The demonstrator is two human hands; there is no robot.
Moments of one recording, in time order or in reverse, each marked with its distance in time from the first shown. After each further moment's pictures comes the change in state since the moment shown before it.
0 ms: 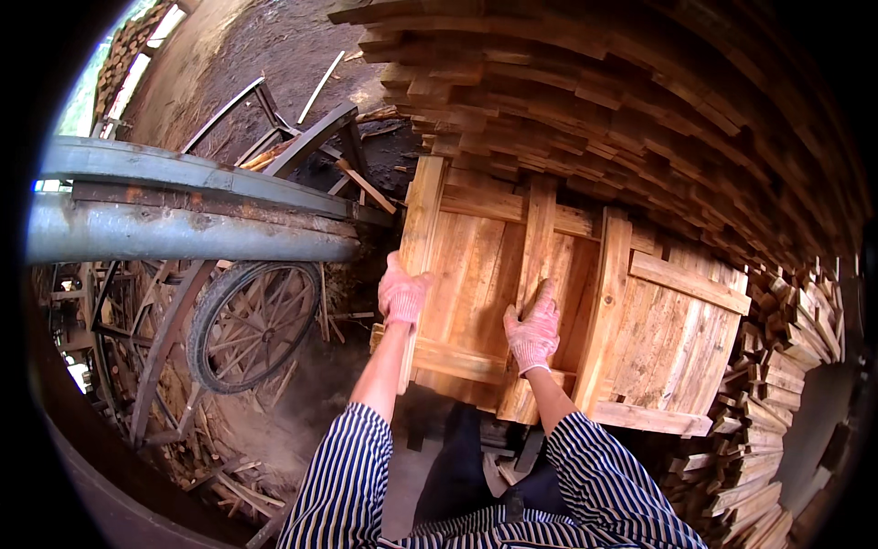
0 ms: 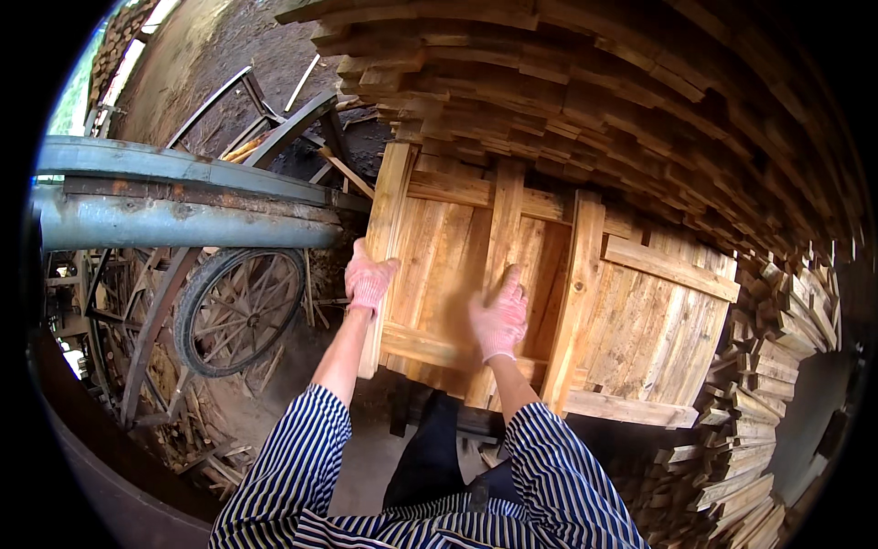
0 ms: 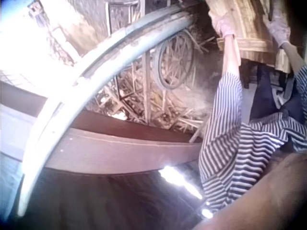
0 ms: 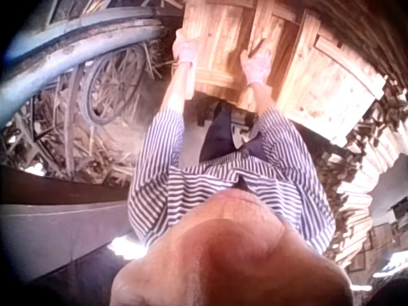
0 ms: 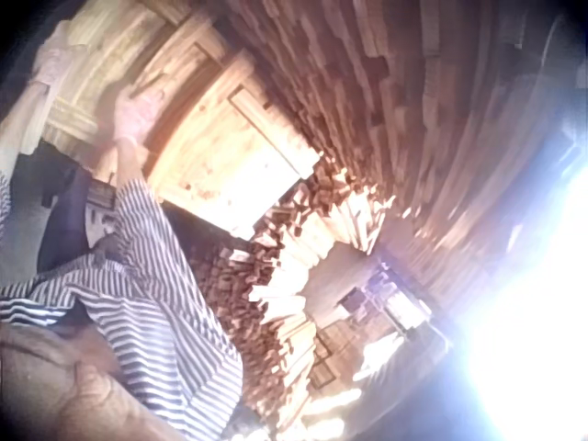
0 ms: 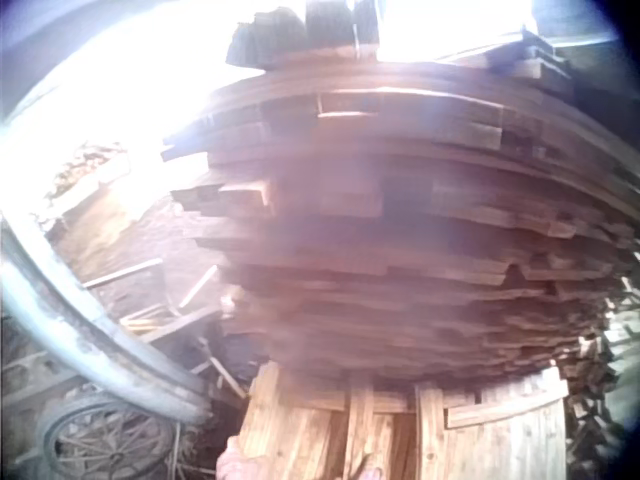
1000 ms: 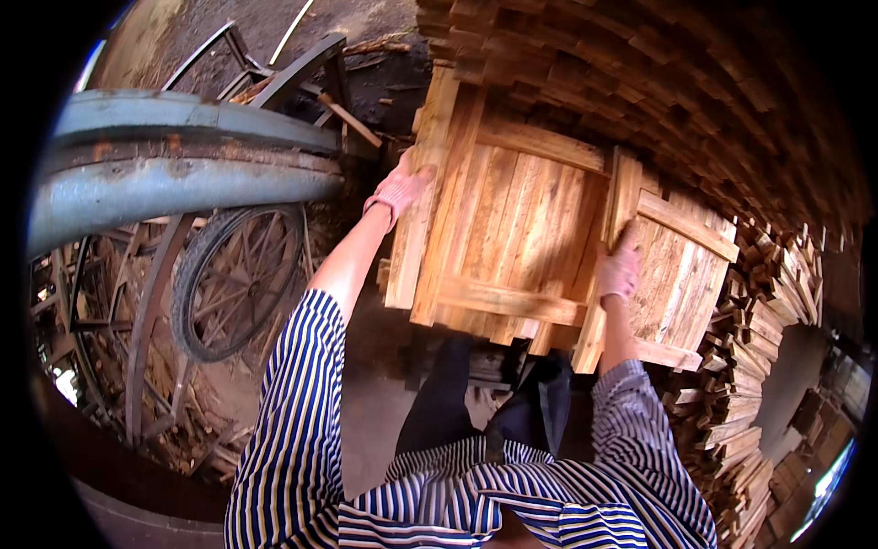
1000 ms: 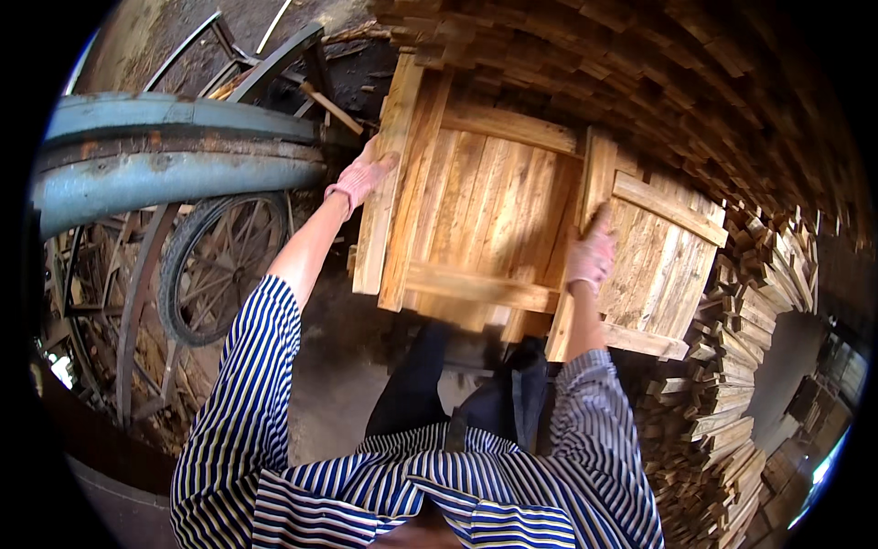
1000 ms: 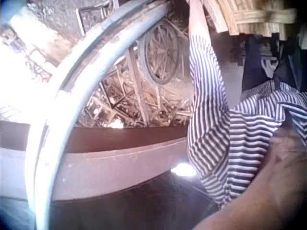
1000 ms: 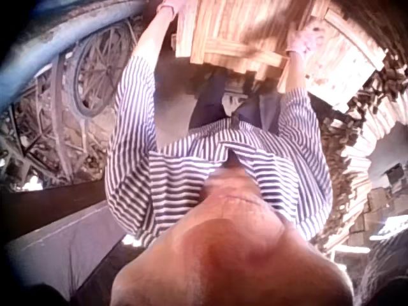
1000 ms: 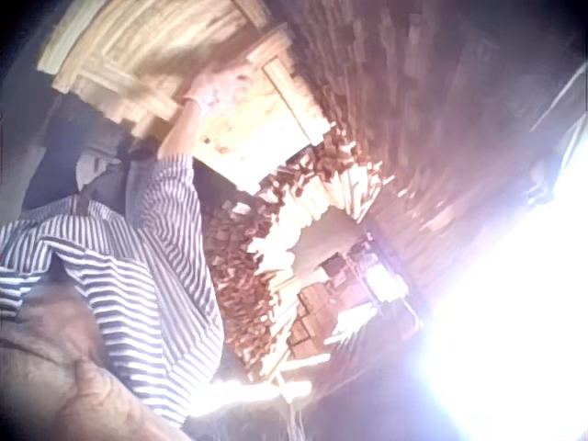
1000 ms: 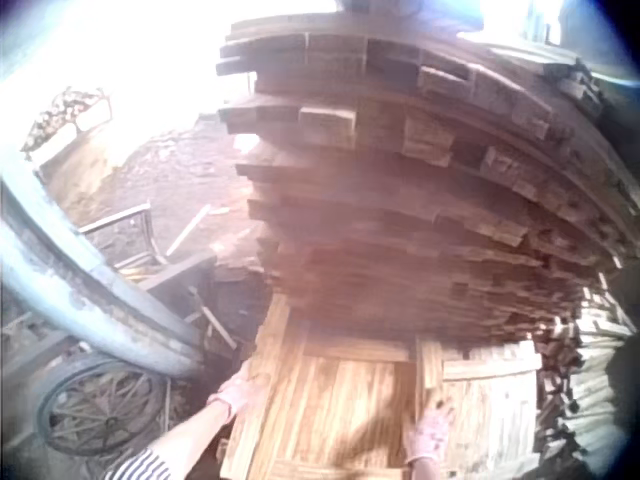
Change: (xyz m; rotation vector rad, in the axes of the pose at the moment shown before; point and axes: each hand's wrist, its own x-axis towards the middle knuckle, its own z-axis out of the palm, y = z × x) left_hand 0.088 -0.012 -0.031 -0.086 -0.364 0.364; right_hand 0.026 0.045 -0.075 -0.308 0.141 0.192
